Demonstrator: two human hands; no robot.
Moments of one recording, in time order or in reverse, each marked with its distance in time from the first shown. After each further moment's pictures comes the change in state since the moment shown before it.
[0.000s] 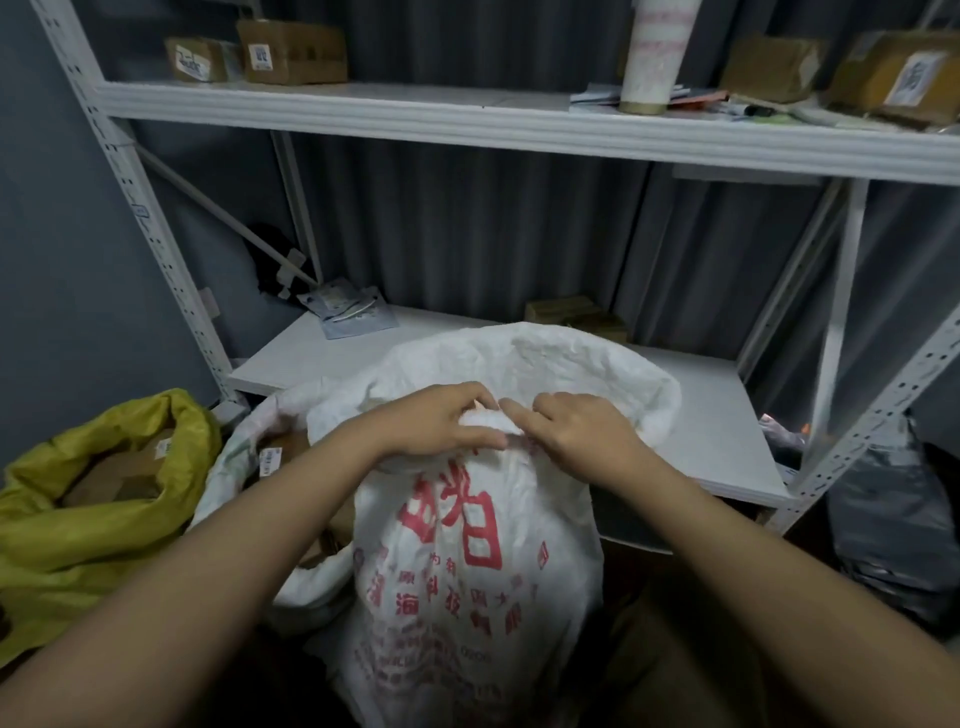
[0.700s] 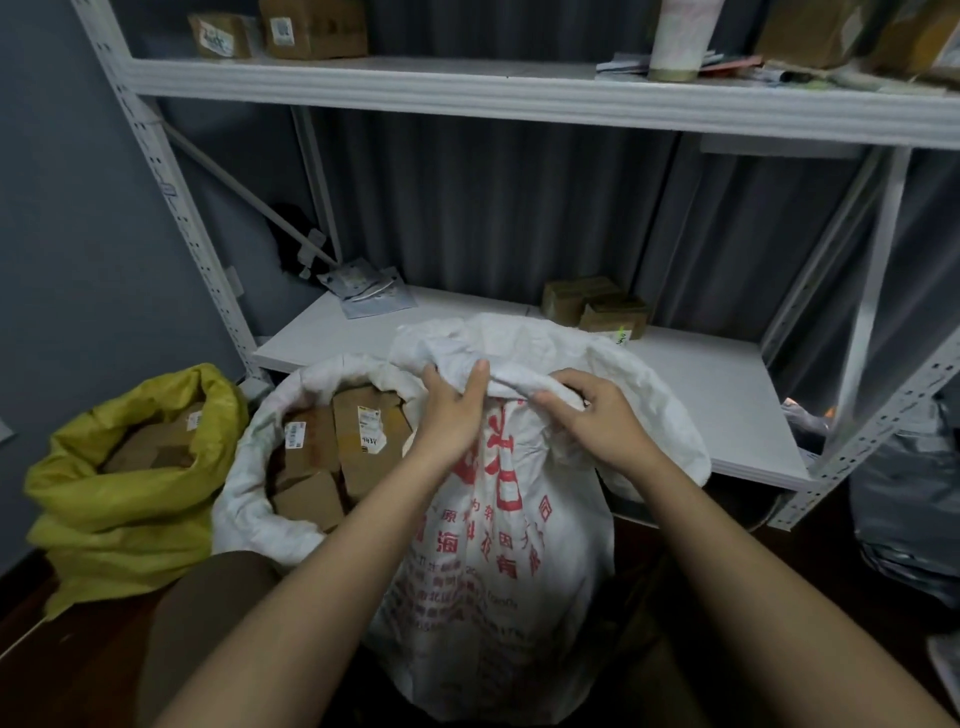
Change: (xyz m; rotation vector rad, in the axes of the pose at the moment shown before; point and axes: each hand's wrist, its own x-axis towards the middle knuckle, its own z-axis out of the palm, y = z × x) left_hand -0.013 0.013 0.054 -0.771 0.609 -0.456; right_hand -0.003 -0.024 0.005 0.980 0.086 0.716
